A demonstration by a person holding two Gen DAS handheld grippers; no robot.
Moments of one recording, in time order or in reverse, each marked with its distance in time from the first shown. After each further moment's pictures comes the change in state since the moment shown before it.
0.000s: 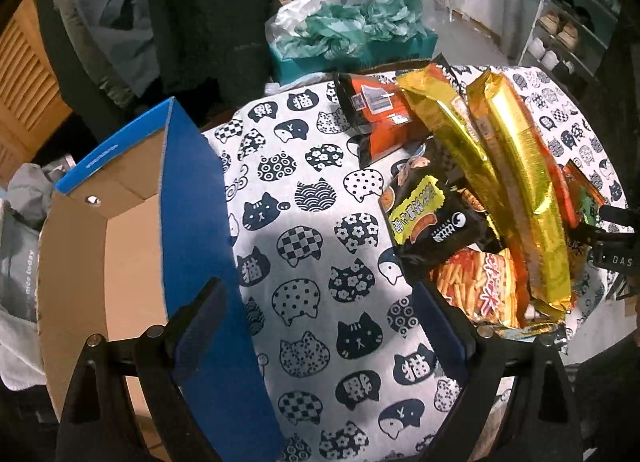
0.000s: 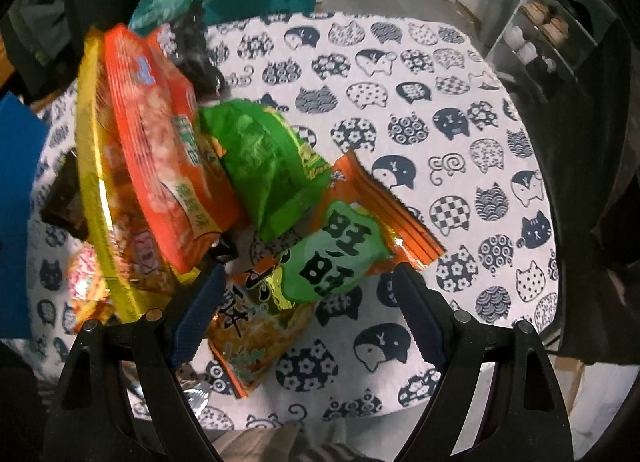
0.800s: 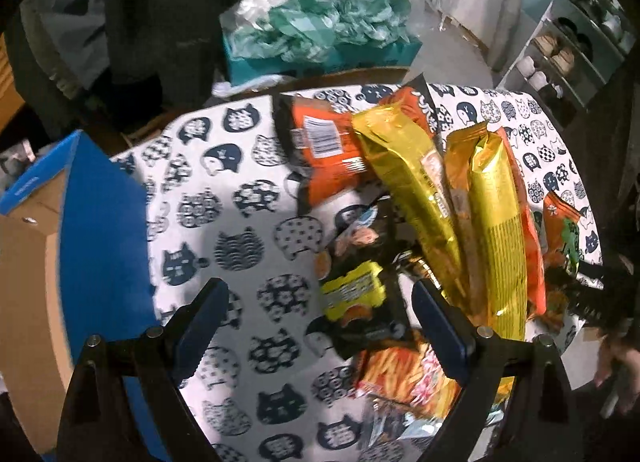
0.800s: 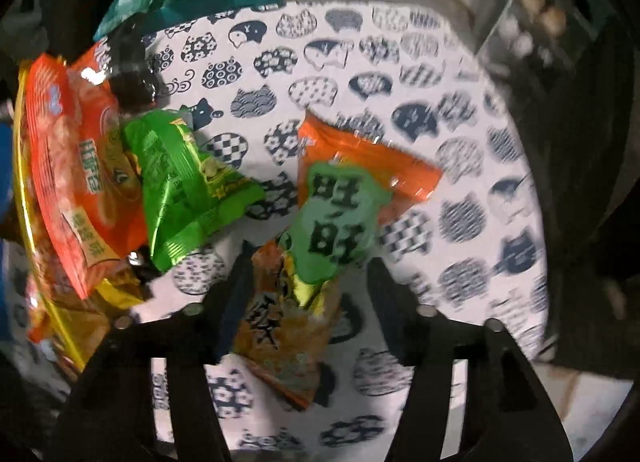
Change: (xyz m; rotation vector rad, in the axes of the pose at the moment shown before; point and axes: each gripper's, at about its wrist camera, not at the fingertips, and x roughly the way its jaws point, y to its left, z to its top) left arm 0.042 -0.030 0.065 -0.078 0.066 -0.161; right arm 0.027 -0.064 0.013 0.046 0.025 0.029
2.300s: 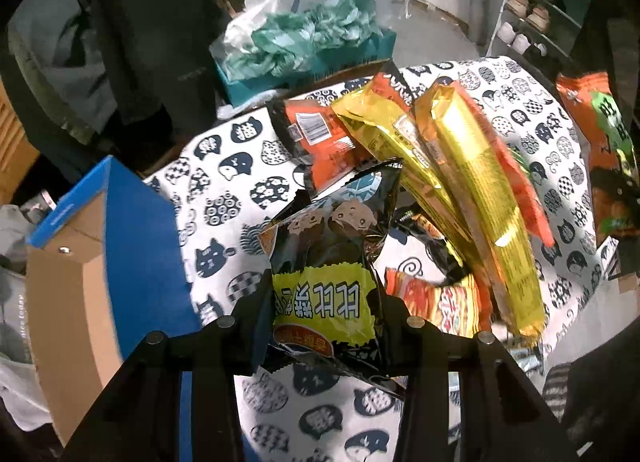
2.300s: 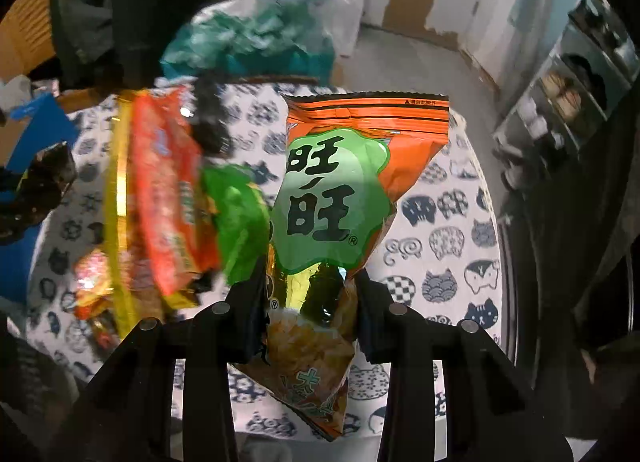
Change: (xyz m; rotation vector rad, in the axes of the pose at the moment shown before) left arm -0.038 -0.009 -0.037 0.187 -0.071 0.101; right arm -0.078 0.026 0.004 -0.229 -0.209 0.020
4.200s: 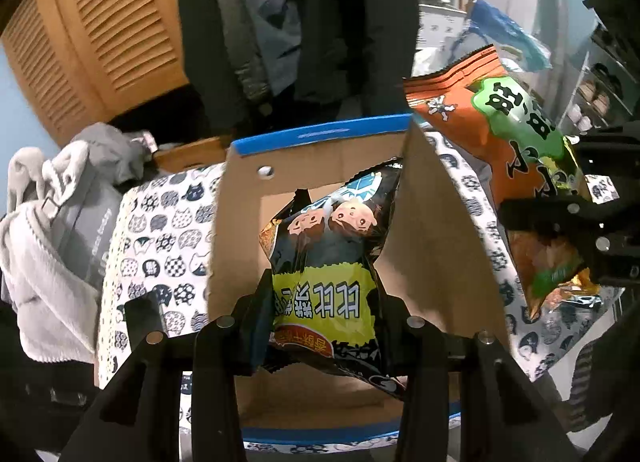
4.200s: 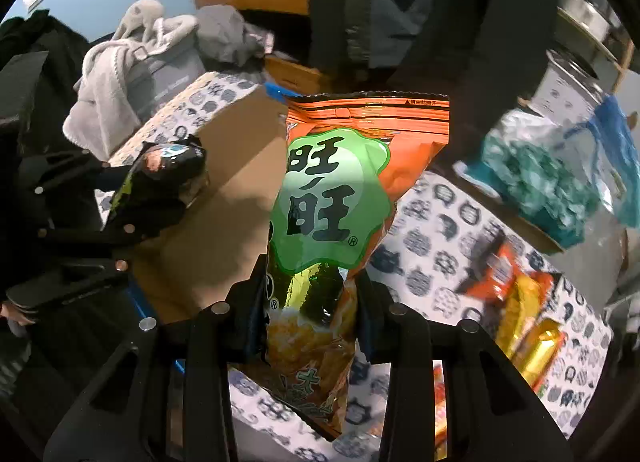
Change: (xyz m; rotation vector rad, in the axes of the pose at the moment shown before) left arm -0.092 0.218 -0.125 -0.258 -0.141 0.157; right arm -0.053 0.356 0.090 -0.506 -0.033 0.417
